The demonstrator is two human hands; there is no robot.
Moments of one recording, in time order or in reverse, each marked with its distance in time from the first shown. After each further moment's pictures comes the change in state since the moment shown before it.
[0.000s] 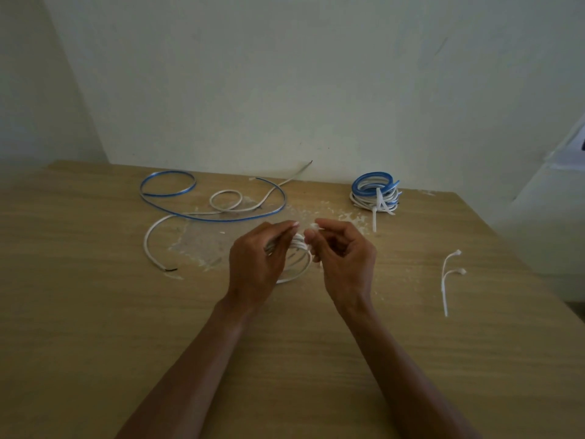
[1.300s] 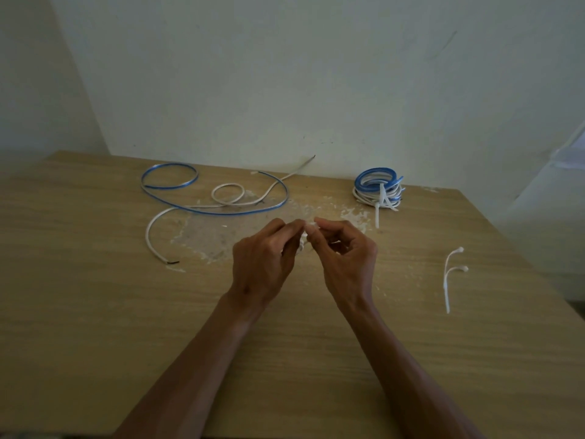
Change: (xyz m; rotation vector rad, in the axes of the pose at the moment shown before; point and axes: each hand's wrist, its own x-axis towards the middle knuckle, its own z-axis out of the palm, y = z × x) left_hand -0.004 0.005 -0.001 0.293 -0.057 0.172; right_hand -0.004 0.001 0.001 -0.167 -0.001 -0.077
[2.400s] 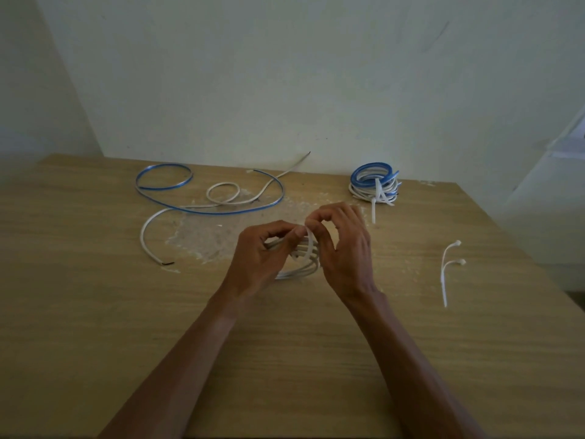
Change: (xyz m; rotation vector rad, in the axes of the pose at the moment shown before) left_hand 0.010 0.009 -0.012 -0.631 -0.226 -0.383; right_hand 0.017 0.002 -0.011 -0.425 -0.086 -0.382
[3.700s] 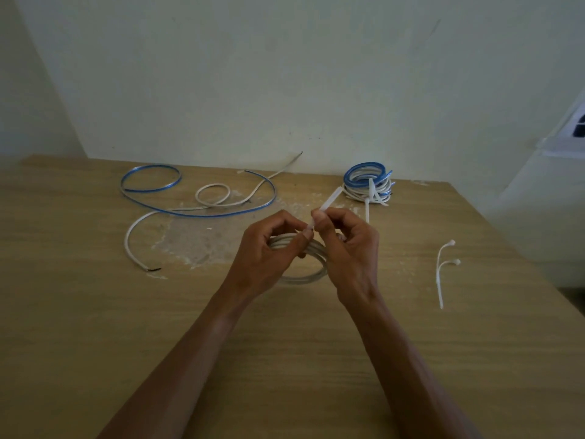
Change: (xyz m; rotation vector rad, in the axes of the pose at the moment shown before) left_hand 0.010 0.001 0.012 -0.123 -0.079 0.000; right_hand 0.000 -0.001 -0.005 0.455 0.073 0.471
